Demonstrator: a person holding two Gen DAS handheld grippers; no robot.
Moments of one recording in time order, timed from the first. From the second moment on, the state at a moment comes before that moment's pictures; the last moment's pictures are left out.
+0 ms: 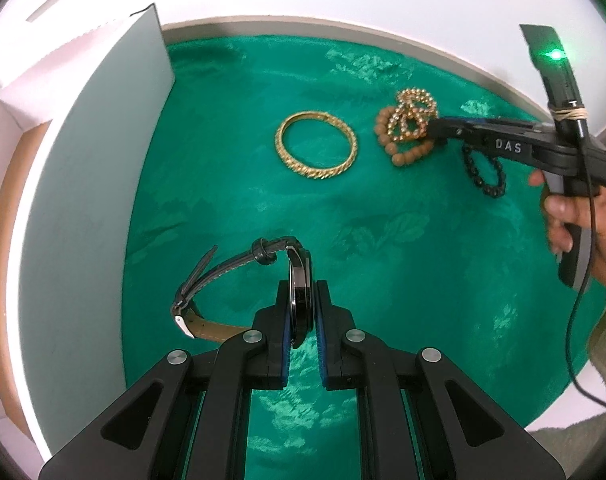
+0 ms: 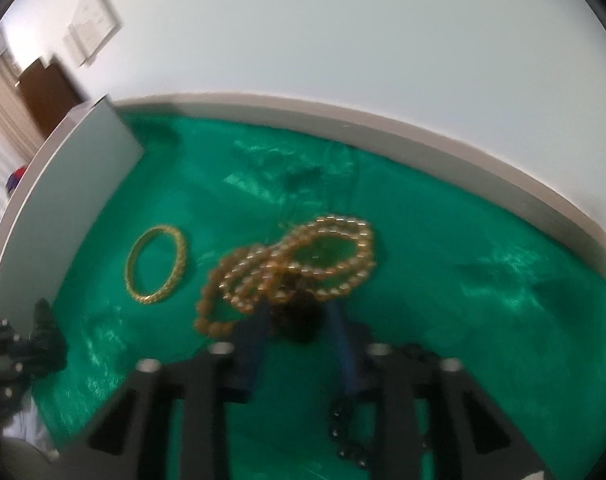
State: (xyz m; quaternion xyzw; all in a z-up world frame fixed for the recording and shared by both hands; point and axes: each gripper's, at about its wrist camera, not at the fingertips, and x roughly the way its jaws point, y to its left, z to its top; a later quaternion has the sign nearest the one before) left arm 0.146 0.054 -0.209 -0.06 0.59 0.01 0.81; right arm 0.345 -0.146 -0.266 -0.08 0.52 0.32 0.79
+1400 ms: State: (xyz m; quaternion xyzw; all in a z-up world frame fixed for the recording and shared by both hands) left arm 0.067 0.055 -0.108 -0.08 0.53 0.06 0.84; right arm 0.198 -0.151 -0.094 -0.03 0.48 0.40 0.78
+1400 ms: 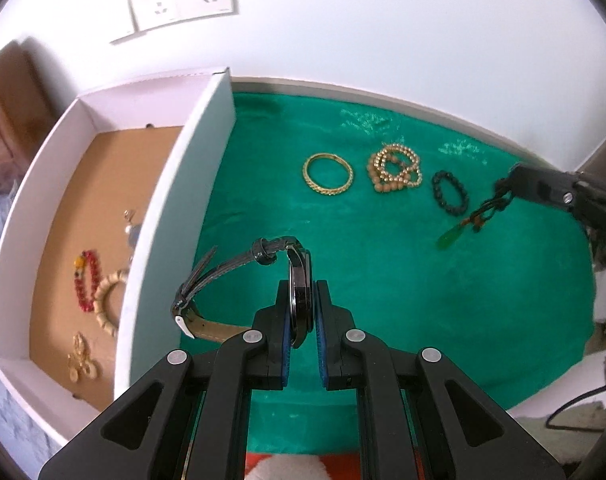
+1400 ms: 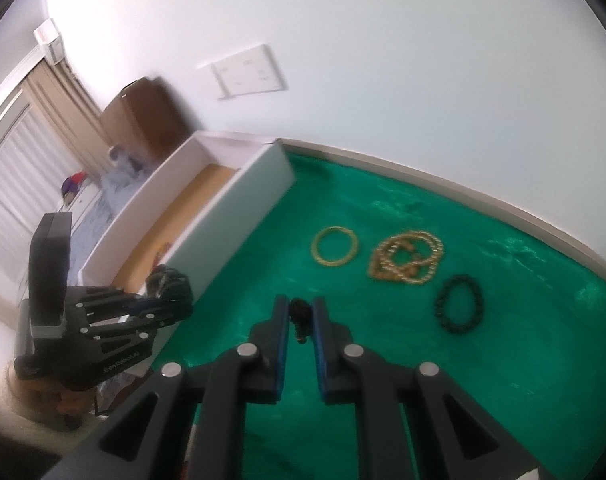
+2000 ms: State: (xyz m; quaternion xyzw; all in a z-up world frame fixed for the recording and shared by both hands) left arm -0.040 0.197 -0.062 -0.22 0.48 0.22 0.82; right arm 0.132 0.023 -0.036 -0.10 0.41 0.59 0.69
